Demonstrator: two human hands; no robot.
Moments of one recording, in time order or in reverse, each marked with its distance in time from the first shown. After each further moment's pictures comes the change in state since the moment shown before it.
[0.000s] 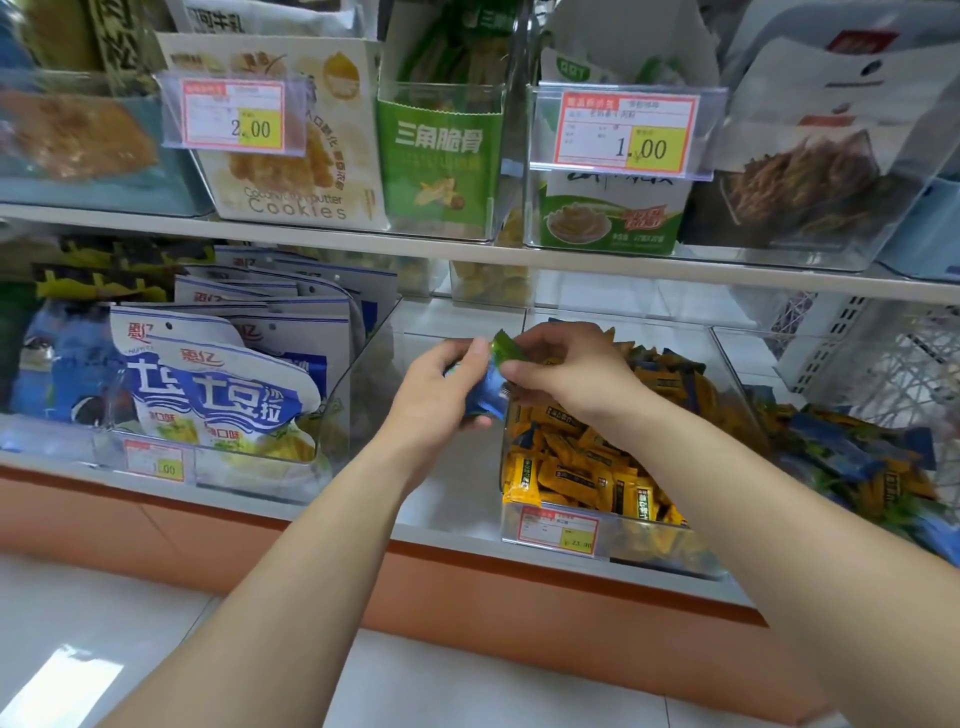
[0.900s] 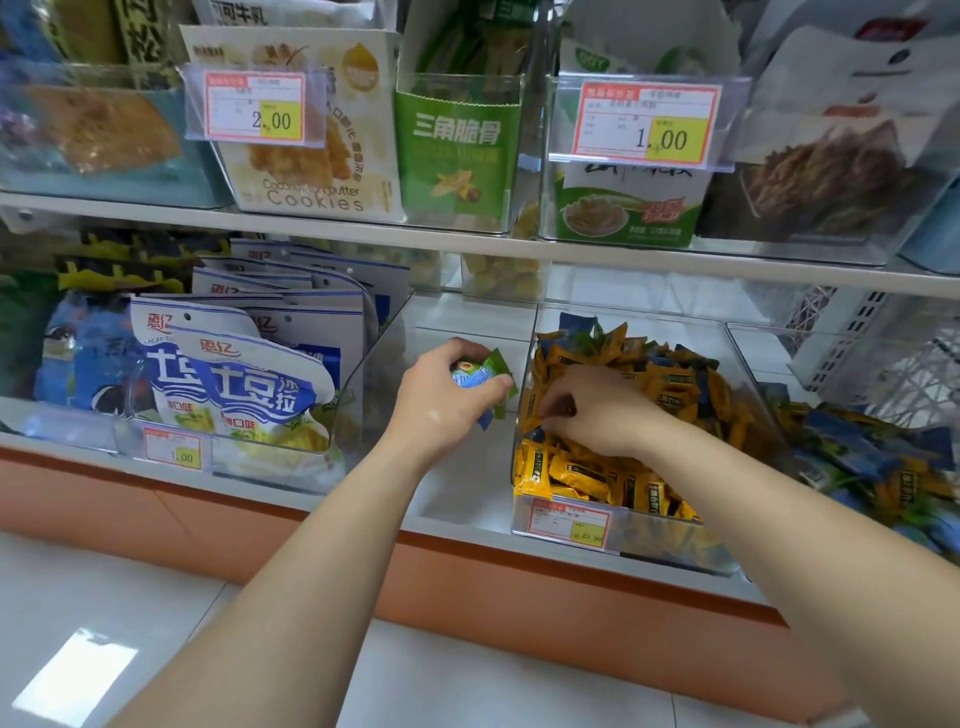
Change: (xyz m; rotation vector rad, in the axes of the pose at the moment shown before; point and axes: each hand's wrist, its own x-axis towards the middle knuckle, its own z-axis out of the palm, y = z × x) left_hand 0.001 -0.008 -0.012 0.447 0.112 0.178; right_hand 0.012 0.052 -0.020 -0.984 -0.183 -0.058
